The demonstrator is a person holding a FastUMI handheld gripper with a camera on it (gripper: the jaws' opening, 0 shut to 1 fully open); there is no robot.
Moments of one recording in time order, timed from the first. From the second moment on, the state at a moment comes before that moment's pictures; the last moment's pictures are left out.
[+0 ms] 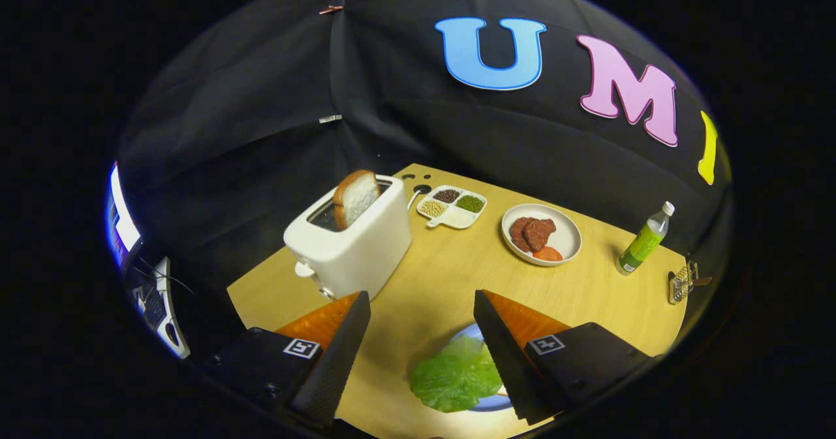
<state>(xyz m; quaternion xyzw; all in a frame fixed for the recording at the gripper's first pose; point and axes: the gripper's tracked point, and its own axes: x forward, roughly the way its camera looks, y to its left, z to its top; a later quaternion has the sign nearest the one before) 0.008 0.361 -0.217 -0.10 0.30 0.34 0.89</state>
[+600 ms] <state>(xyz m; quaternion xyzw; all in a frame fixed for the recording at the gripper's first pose) 0.055 0.517 -0.221 -0.10 0.28 0.34 0.89</state>
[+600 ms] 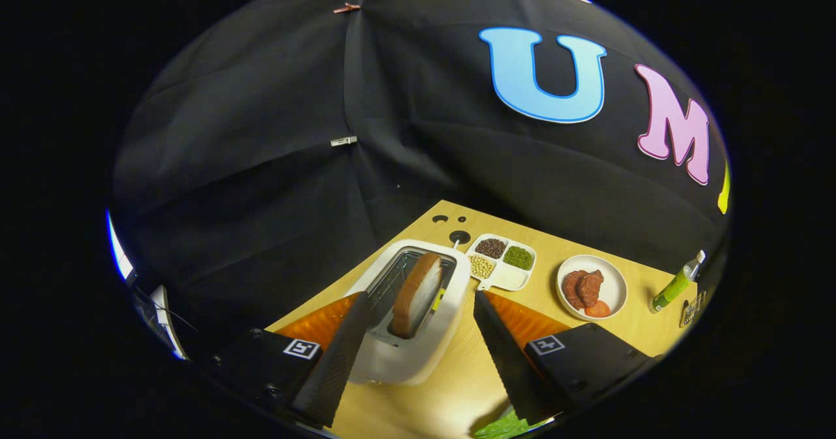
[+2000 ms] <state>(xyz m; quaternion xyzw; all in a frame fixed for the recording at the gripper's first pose) 0.076 0.497 -0.145 -0.02 0.26 0.33 0.91</state>
